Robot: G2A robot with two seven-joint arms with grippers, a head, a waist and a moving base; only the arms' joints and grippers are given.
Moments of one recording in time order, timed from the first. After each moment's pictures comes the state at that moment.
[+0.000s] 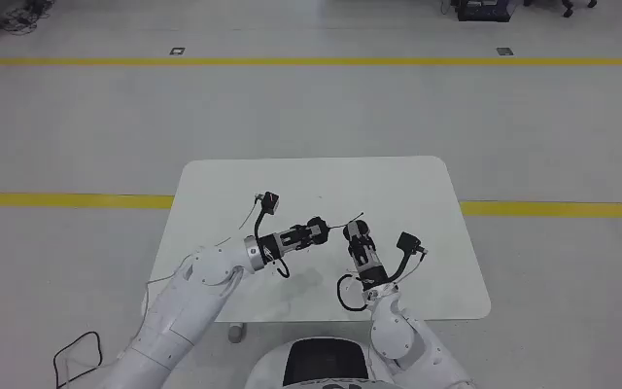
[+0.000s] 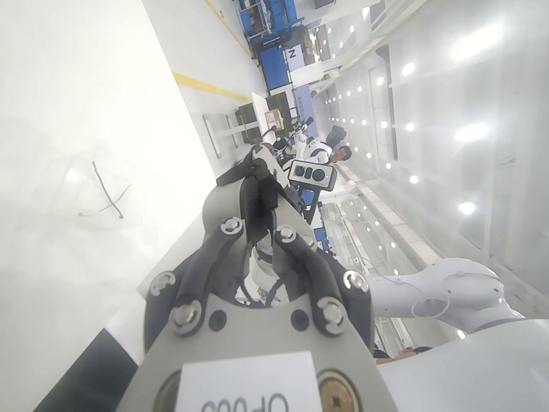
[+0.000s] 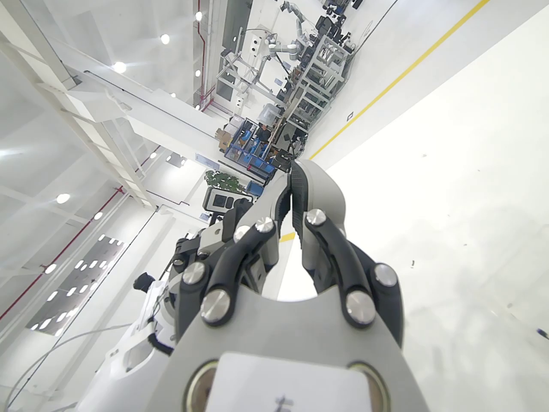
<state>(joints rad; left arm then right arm) 1.35 -1.17 -1.06 -1.45 -0.21 -0.33 -0.71 -1.73 -1.36 1.04 -1.64 -0.47 -0.16 -0.36</state>
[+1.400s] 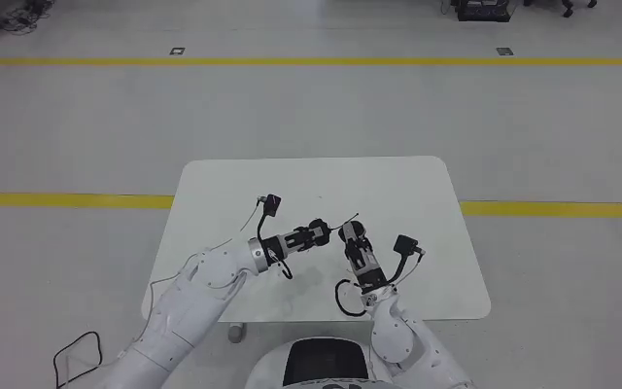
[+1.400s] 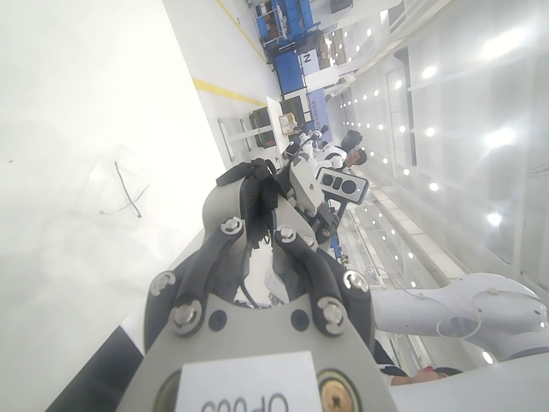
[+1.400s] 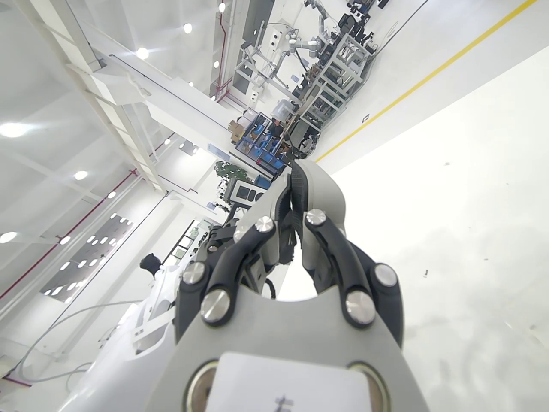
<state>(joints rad) 1.34 -1.15 -1.01 -1.46 -0.16 -0.31 -0.64 -1.74 -1.37 1.05 -1.63 -0.54 -0.24 -0.35</state>
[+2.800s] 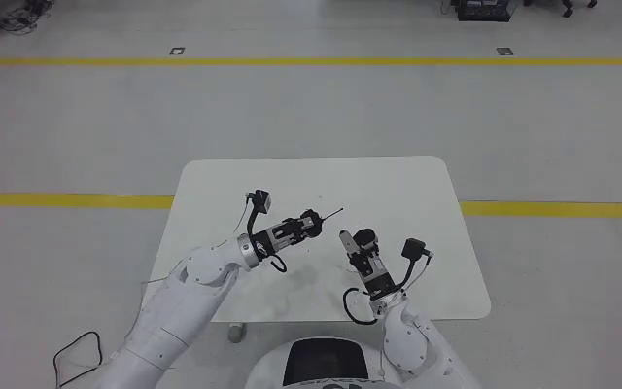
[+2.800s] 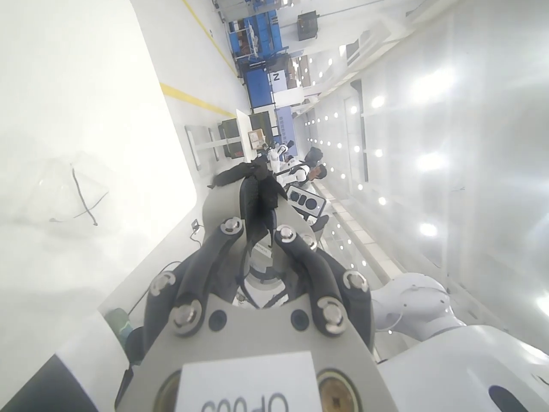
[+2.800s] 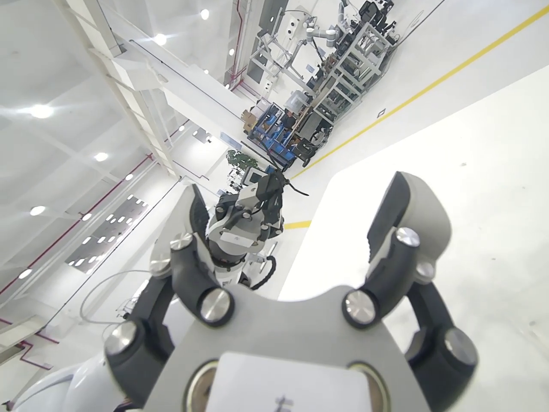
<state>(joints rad) 1.35 -1.13 -1.05 -1.46 -0.37 -0.31 -0.68 -1.81 -1.35 1.11 -1.70 -0.57 -0.34 -0.28</state>
